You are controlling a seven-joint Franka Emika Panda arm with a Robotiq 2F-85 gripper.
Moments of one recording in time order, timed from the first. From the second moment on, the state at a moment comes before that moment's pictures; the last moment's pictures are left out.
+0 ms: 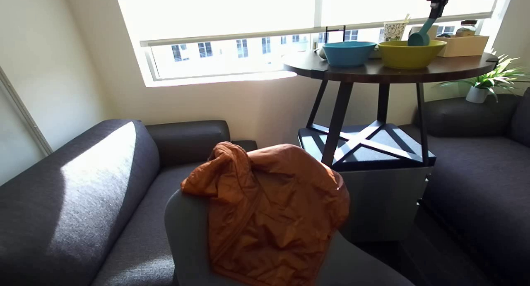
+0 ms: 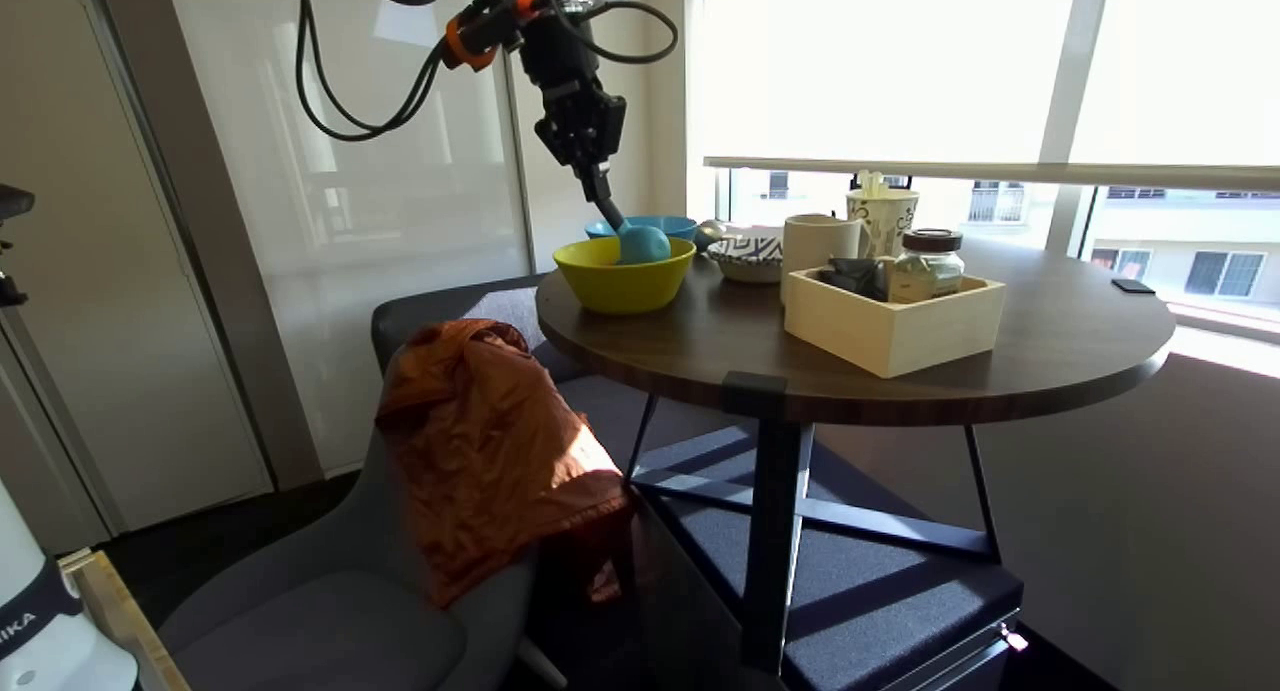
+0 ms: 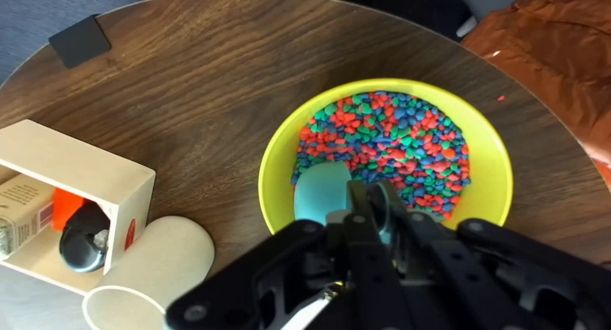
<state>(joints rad) -0.15 -0.10 -0.17 -1.91 -0.17 1.99 -0.10</state>
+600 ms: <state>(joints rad) -0.15 -0.09 -0.16 -1.92 -0.28 2.03 -0.07</state>
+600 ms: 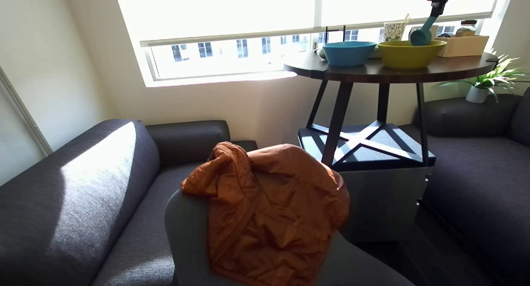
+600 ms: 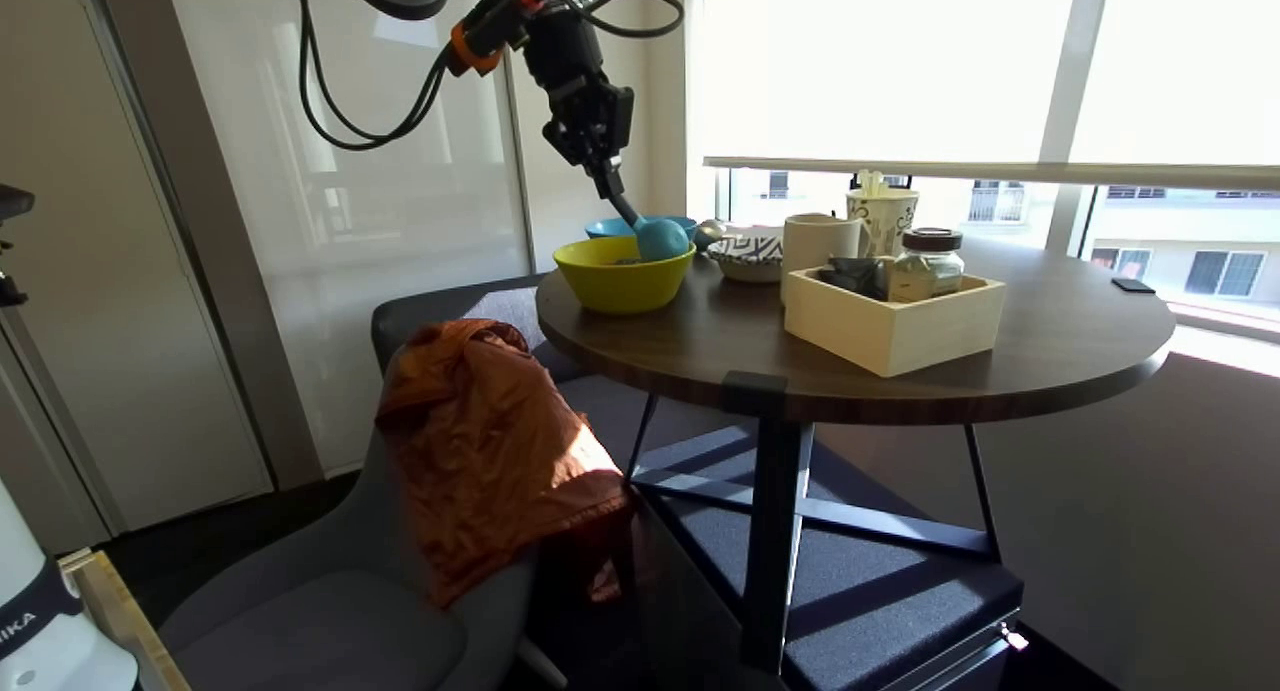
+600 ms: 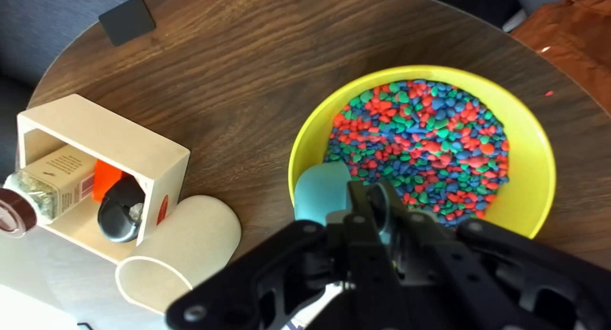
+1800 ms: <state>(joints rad) -0.20 0.01 -0.23 -1.94 0.22 1.92 -0.15</state>
